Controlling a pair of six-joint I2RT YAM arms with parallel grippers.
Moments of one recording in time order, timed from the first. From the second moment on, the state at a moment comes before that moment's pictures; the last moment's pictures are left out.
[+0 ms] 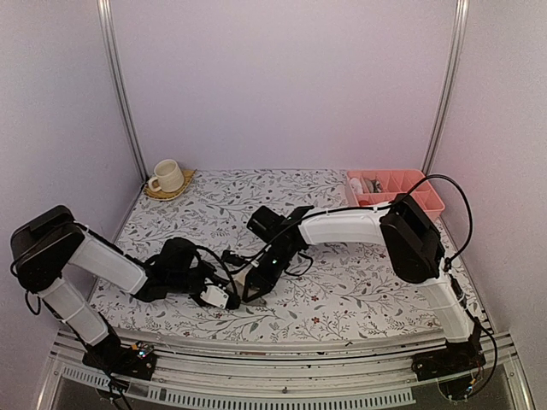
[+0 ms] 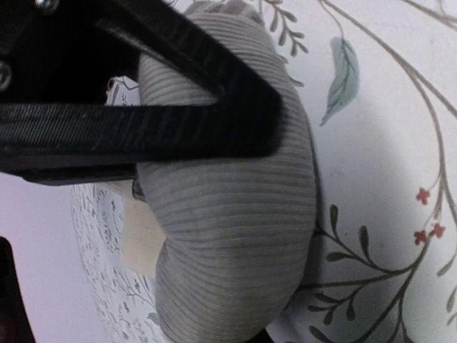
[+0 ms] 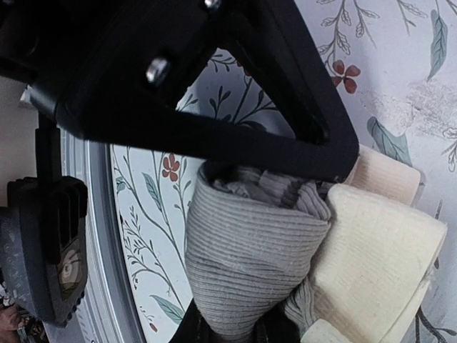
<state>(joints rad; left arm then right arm) -0.71 1.59 0.41 0.47 0.21 1.42 0.99 2.38 1.86 -0.71 -0.66 -0.12</state>
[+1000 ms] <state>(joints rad) -0.71 1.45 0.26 0.55 0.35 1.54 0.94 2.43 1.87 -0.69 -0.82 -0.04</state>
